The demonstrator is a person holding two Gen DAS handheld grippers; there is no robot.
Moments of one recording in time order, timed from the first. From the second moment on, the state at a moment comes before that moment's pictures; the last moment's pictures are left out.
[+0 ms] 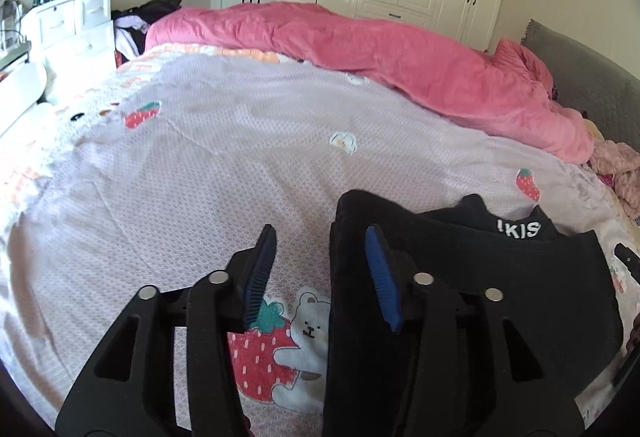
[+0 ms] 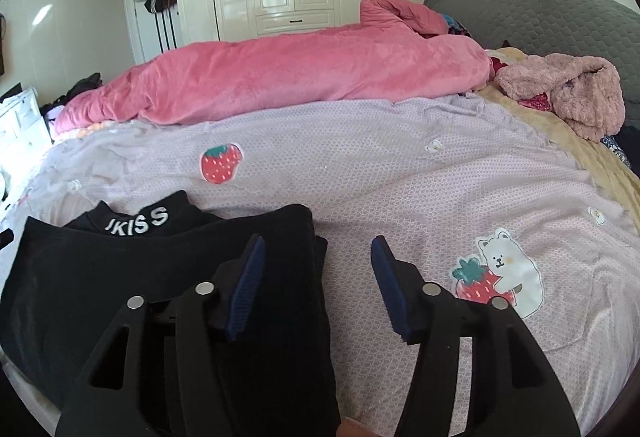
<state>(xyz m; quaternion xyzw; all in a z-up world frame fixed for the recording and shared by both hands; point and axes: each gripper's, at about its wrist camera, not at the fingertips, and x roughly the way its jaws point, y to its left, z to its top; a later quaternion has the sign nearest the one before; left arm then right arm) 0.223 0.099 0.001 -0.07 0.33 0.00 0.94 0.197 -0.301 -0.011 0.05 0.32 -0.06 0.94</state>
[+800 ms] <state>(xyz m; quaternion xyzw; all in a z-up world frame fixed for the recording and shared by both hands) 0.171 0.020 -0.003 0.00 0.35 -0.09 0.93 0.140 -0.212 0.001 -0.02 0.30 0.05 0.95</state>
